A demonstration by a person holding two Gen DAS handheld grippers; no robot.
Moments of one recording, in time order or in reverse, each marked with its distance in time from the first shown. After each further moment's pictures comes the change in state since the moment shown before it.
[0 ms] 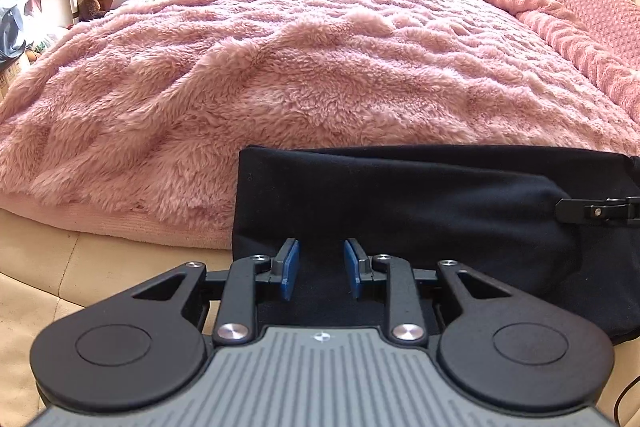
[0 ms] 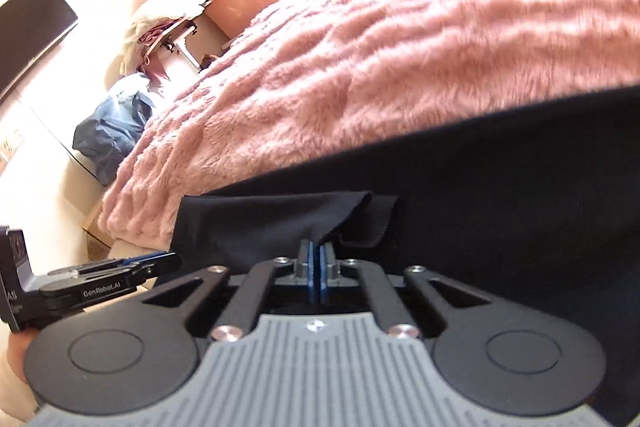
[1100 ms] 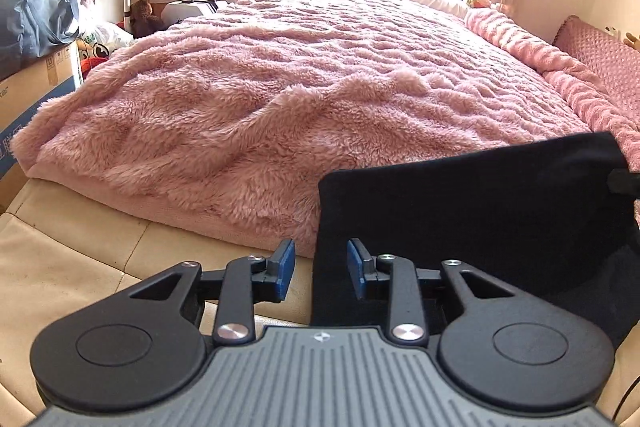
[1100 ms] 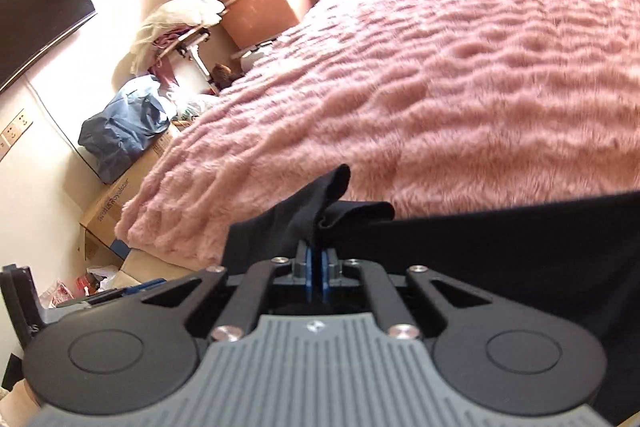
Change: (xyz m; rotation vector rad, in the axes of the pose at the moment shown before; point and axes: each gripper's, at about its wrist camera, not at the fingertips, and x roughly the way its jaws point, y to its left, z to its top) left arm -0.071 0.025 -0.003 -0.146 -0.108 0.046; right arm -0.082 0.082 0.050 -0.098 -0.052 -0.030
